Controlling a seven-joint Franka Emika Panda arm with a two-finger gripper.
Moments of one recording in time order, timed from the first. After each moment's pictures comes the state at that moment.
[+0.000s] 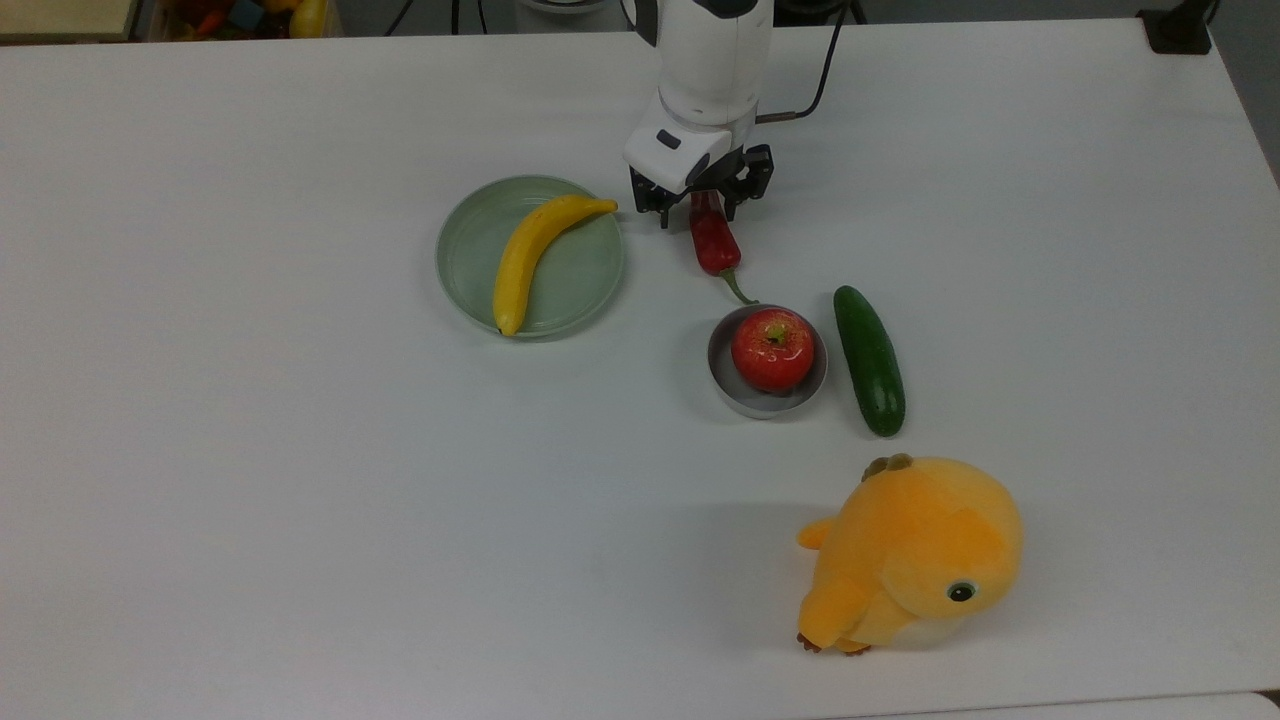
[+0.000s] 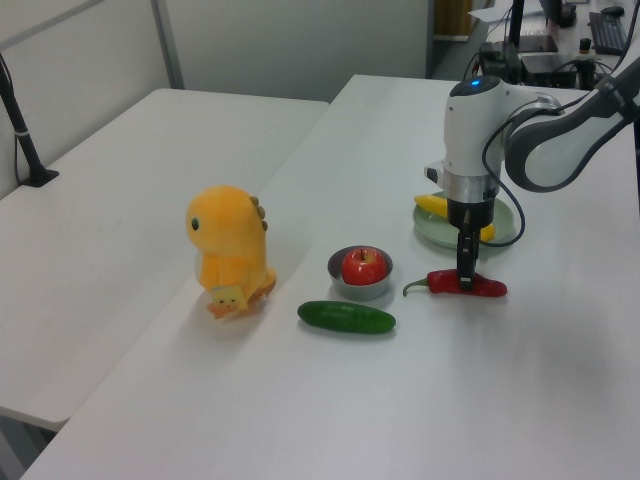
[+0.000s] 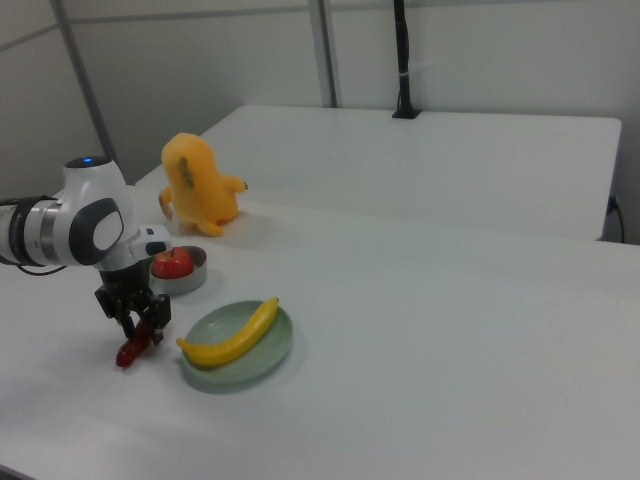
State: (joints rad) arm 0.19 0.20 0.16 -2.13 -0.01 2.29 0.17
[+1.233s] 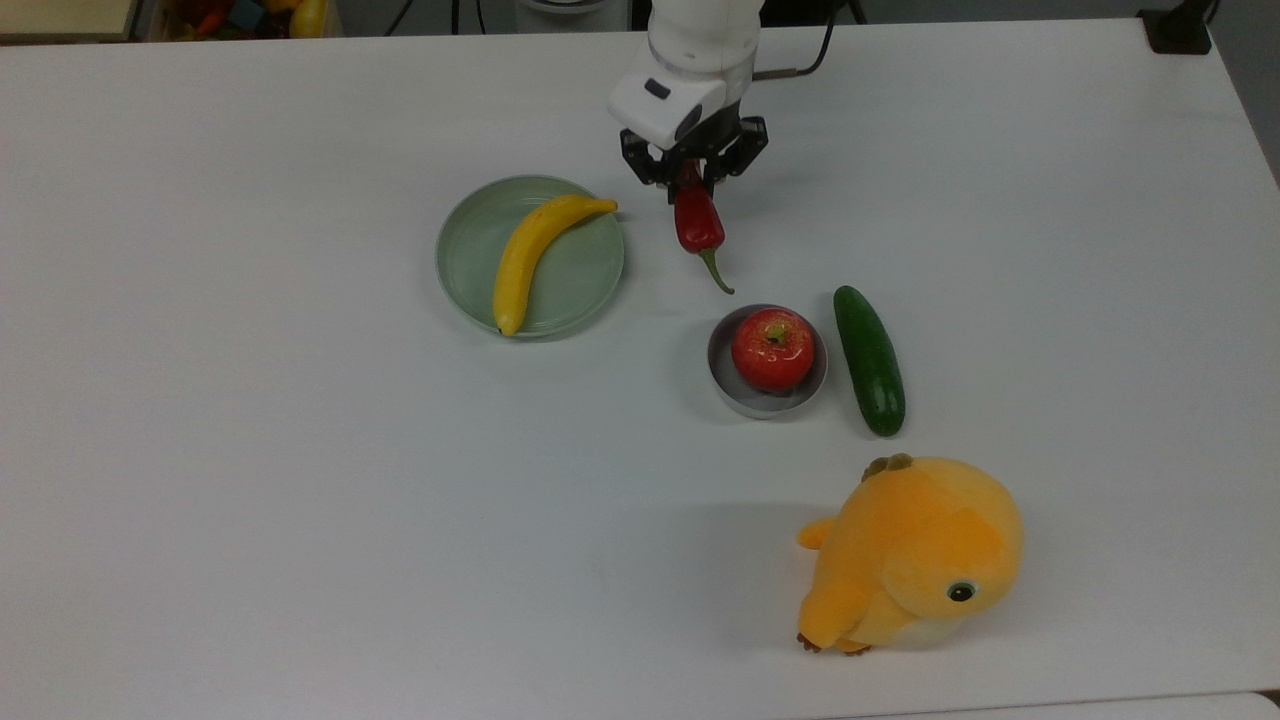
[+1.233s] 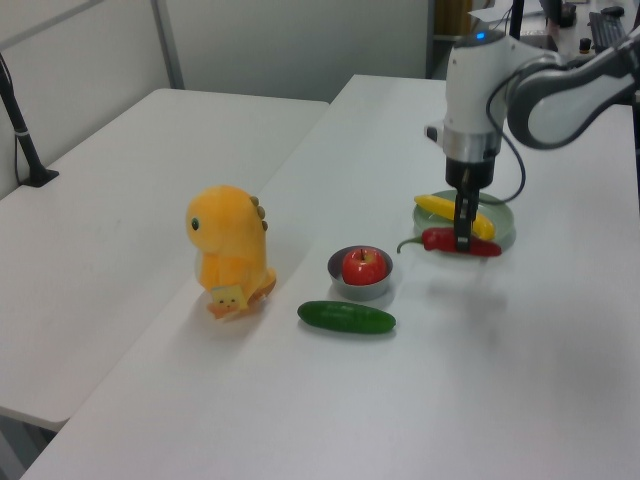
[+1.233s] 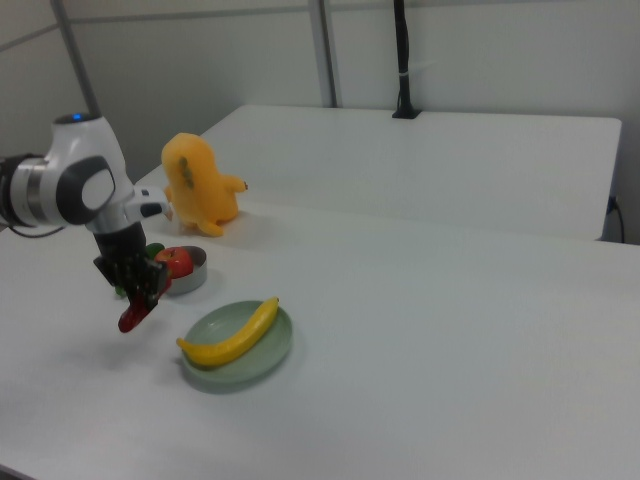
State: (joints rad) arm 0.17 0.11 0.16 -2.05 -0.01 2.16 0.17
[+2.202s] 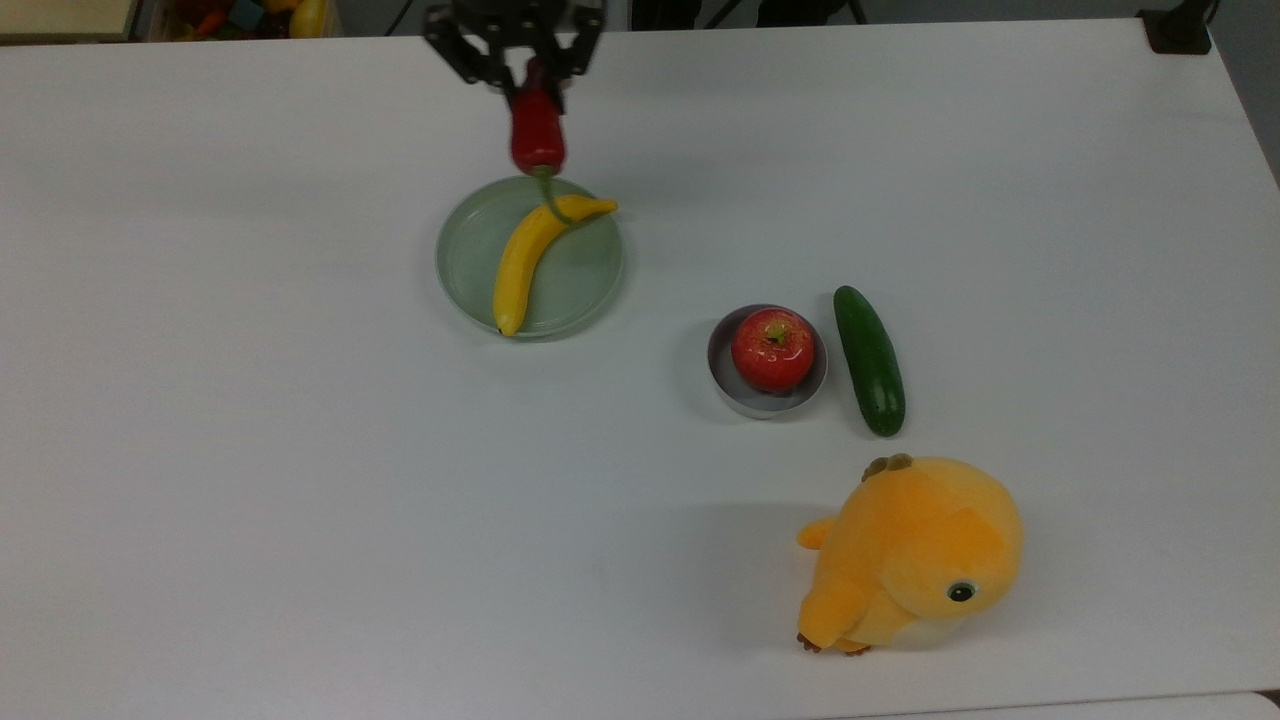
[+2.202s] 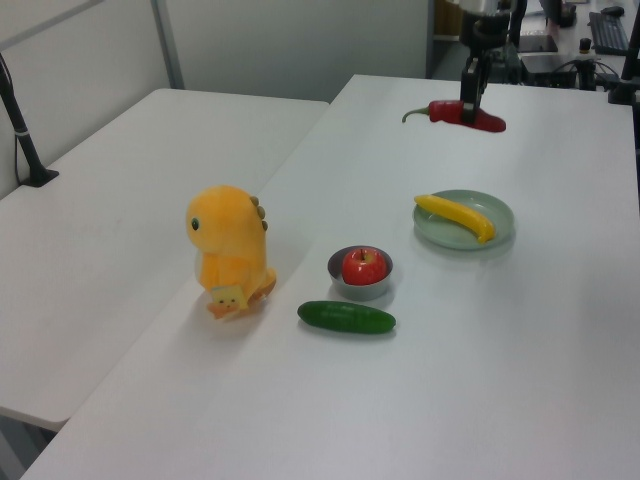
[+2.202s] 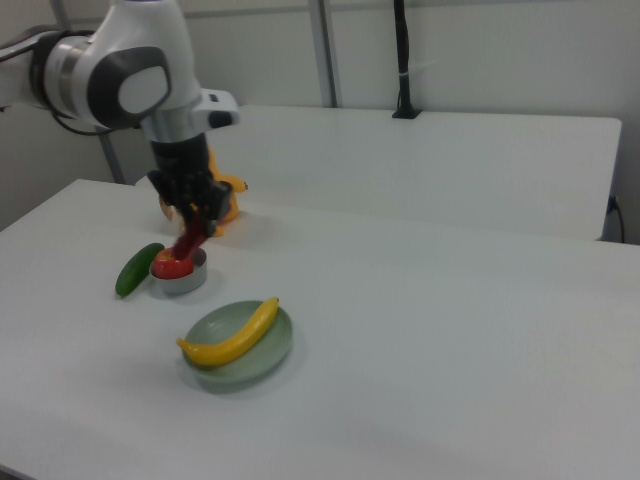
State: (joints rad) arm 0.16 0.01 -0.15 -1.77 0.11 1.83 -0.08
